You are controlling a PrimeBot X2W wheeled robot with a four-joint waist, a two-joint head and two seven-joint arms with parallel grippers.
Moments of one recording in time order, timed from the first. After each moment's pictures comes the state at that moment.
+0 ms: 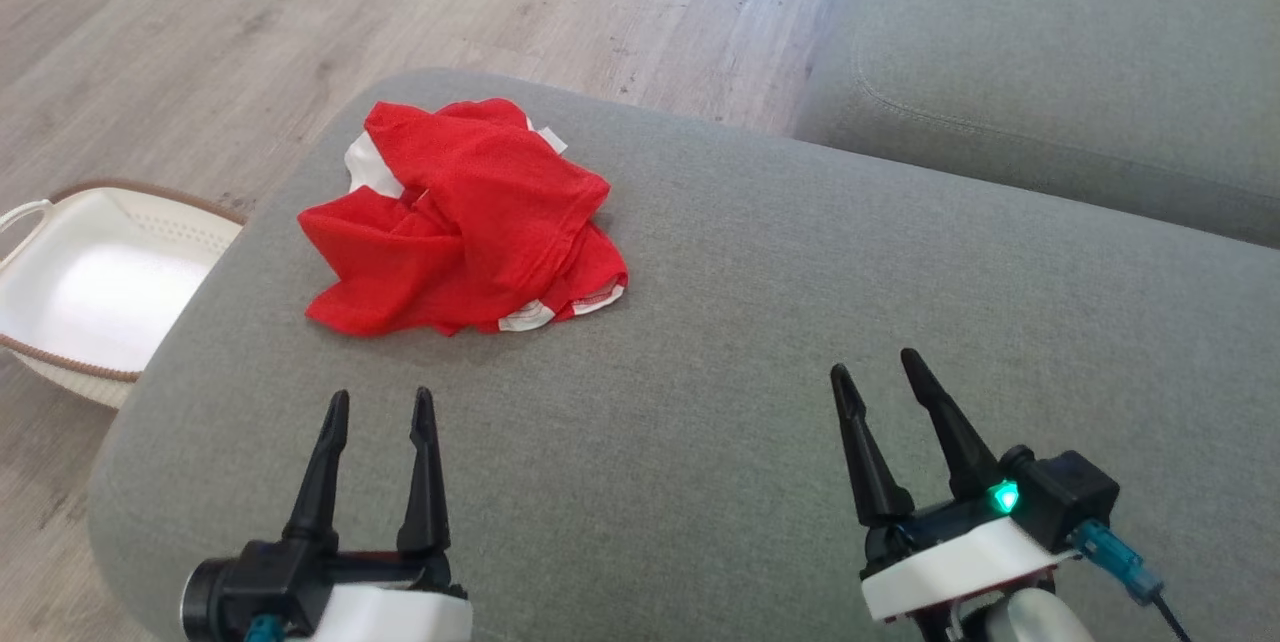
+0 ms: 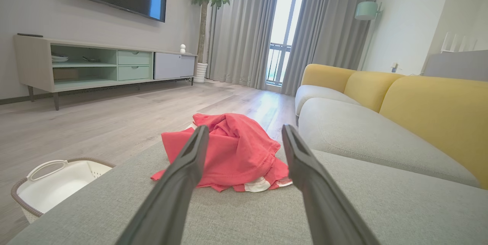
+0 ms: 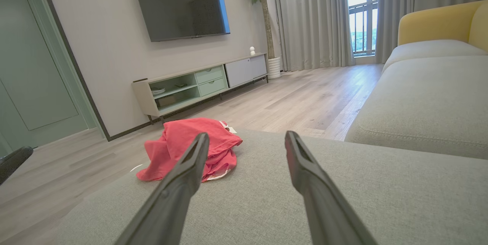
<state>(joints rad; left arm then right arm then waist) 0.07 0.05 -0.19 0.10 -0.21 0.01 -0.25 0.02 -0.04 0.28 0.18 0.27 0.13 -0.25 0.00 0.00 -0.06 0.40</state>
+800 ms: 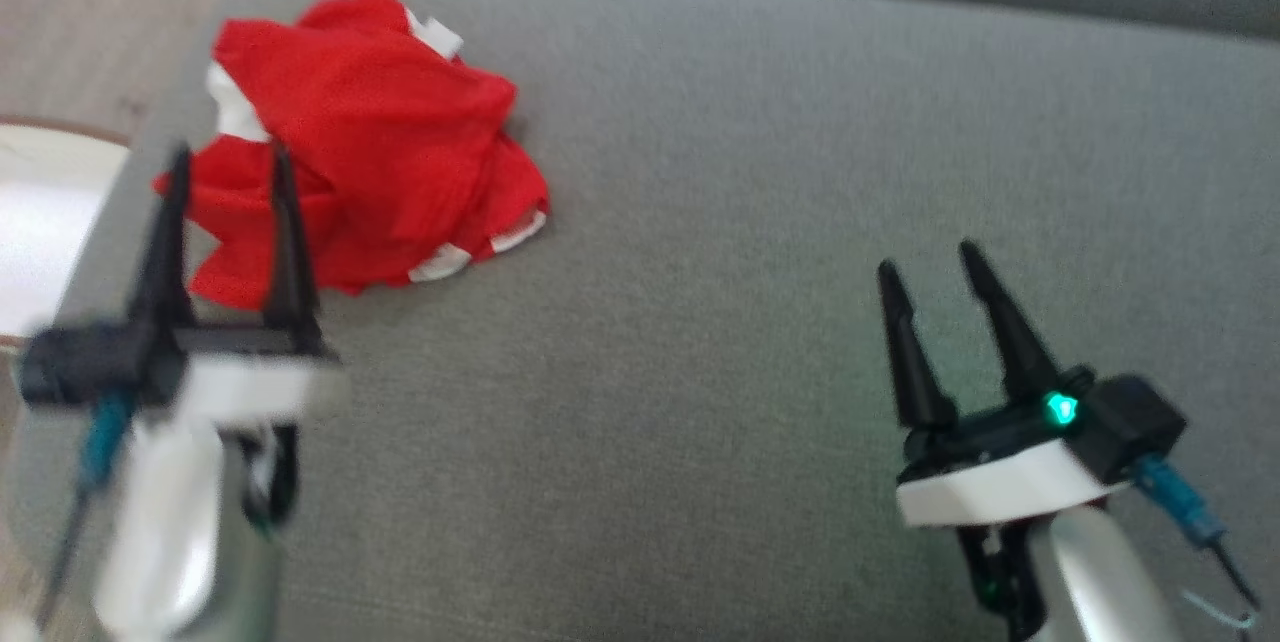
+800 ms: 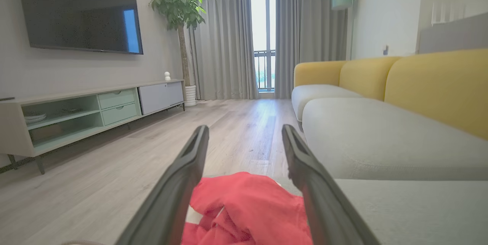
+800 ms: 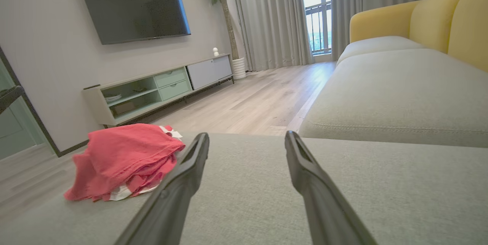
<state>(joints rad) -0.29 0.13 -0.03 0.19 -0.16 -0.07 -0.26 -0.07 -0.05 0.21 0.09 0.19 0.13 -0.25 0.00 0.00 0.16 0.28</state>
